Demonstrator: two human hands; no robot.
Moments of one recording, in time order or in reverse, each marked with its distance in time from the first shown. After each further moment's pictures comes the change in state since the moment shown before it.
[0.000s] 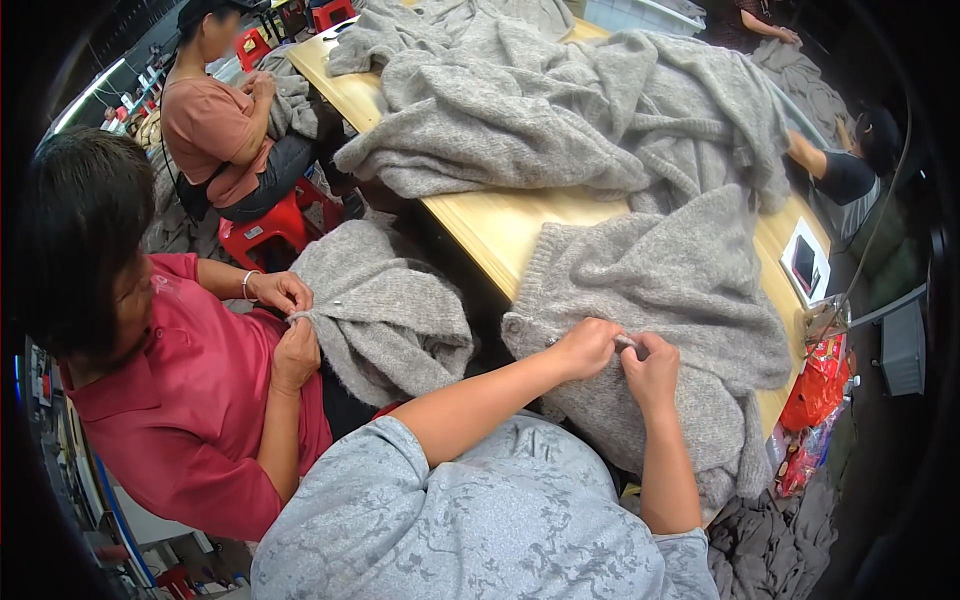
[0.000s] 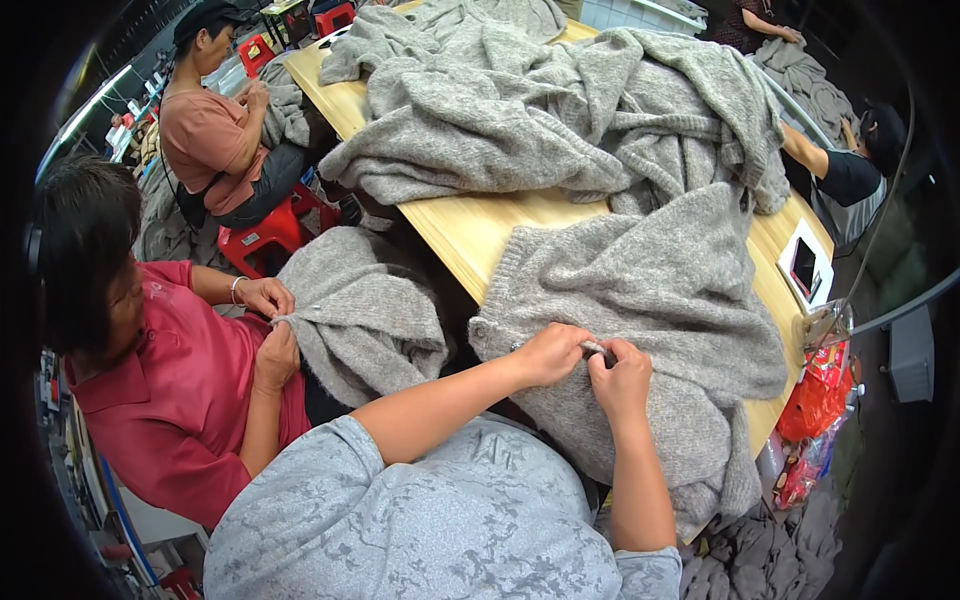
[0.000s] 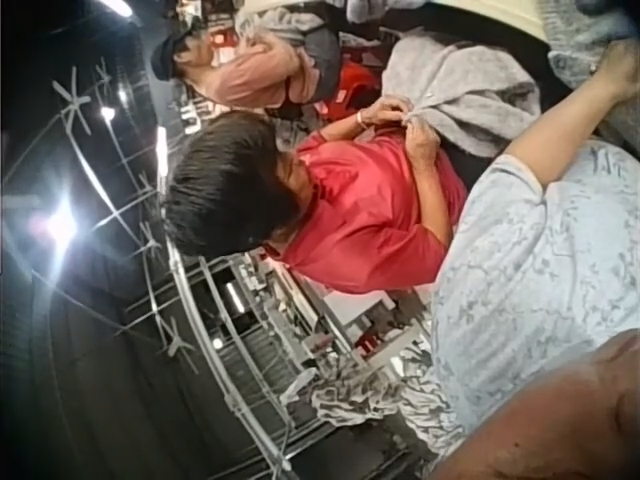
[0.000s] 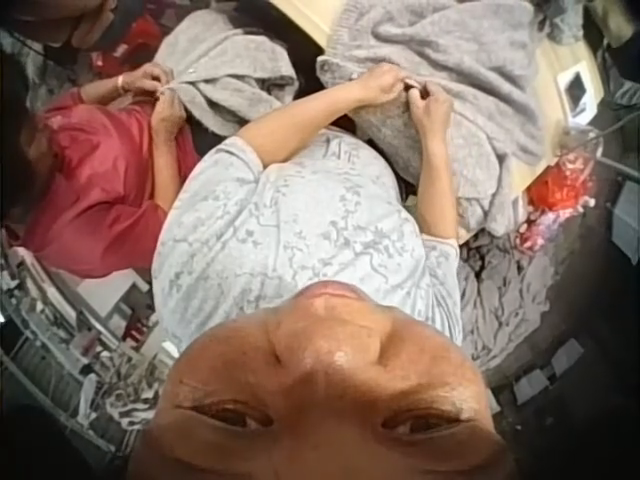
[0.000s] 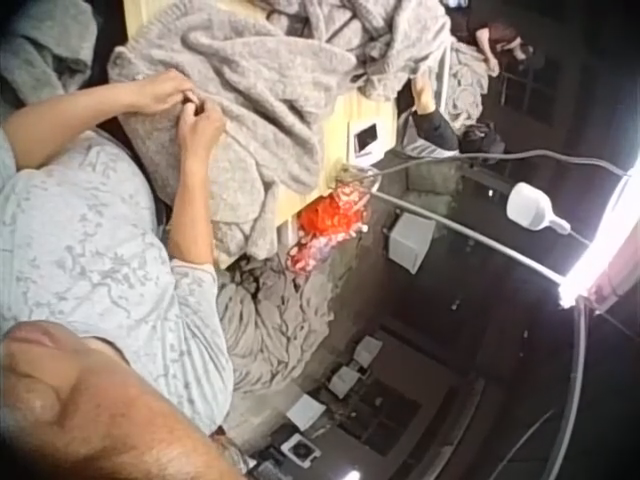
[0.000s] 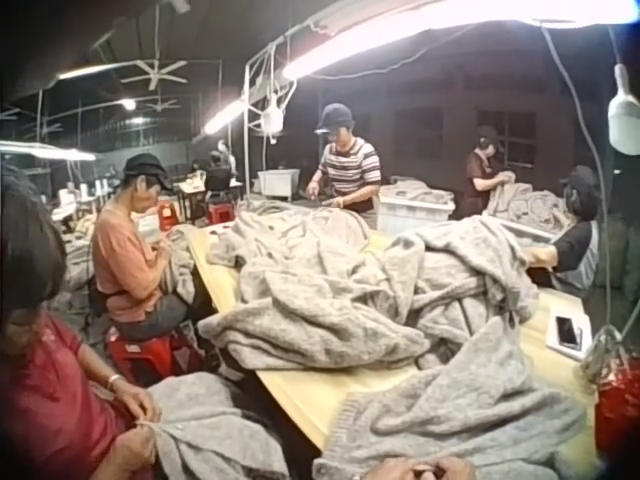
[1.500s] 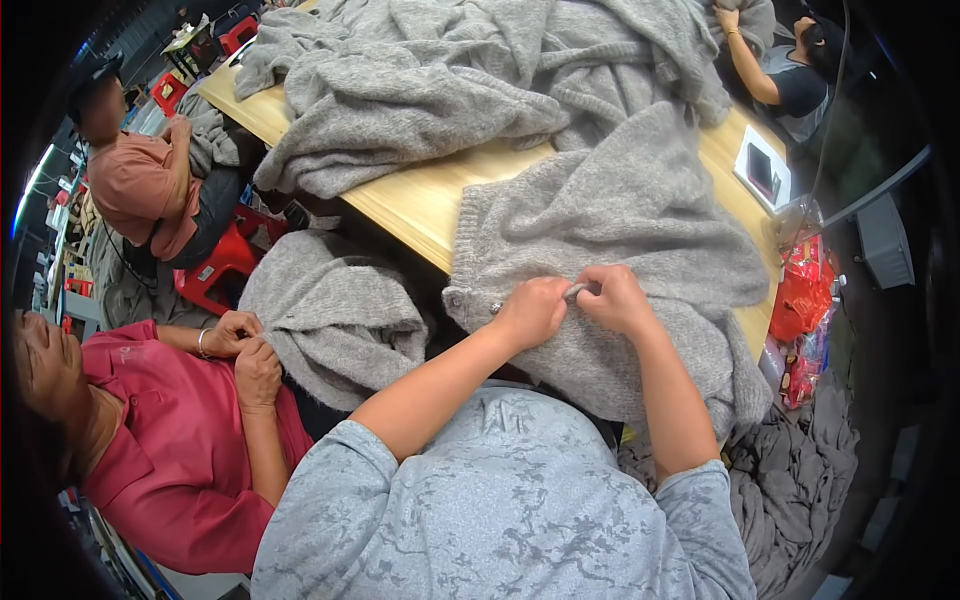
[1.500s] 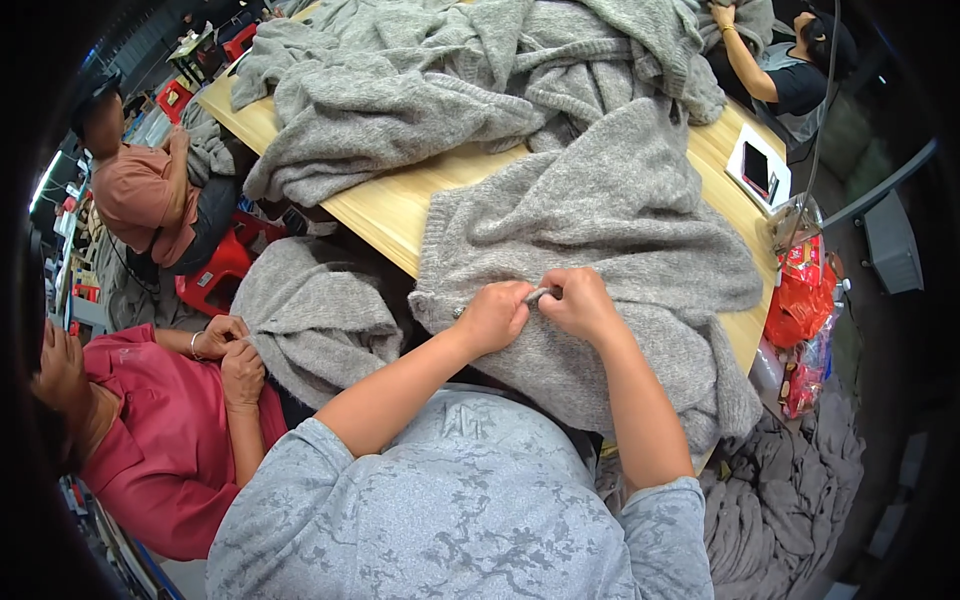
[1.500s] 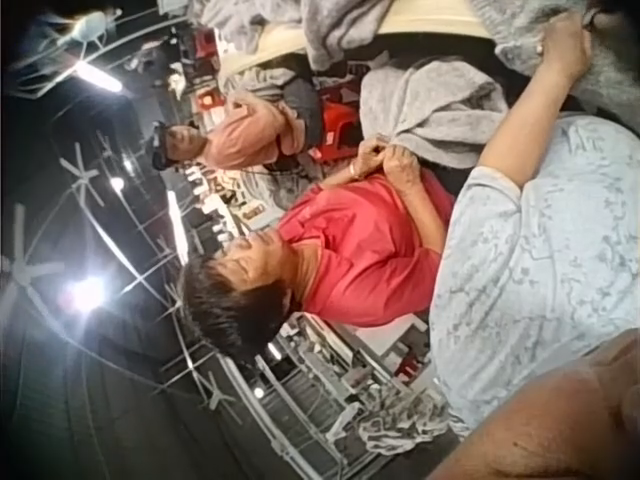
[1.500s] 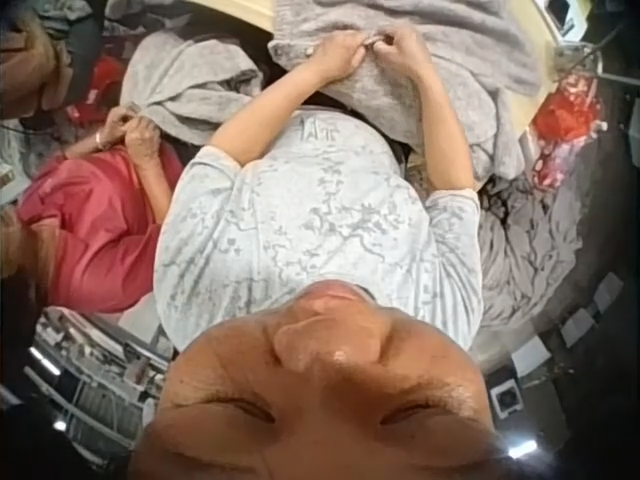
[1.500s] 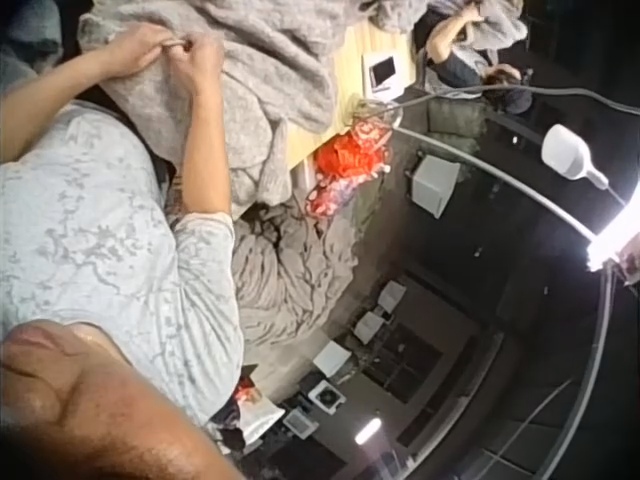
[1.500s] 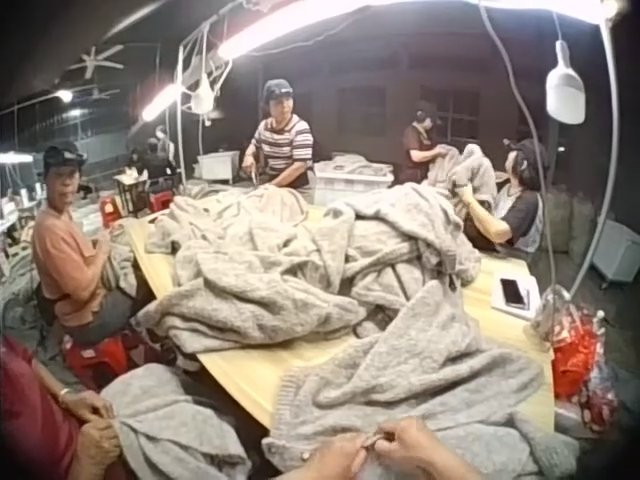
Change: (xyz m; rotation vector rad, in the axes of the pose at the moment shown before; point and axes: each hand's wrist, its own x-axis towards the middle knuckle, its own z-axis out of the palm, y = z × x) left_hand -0.012 0.005 -0.003 0.158 -0.003 0.101; right_hand 0.027 0.012 -0.021 0.004 -0.389 -0.026
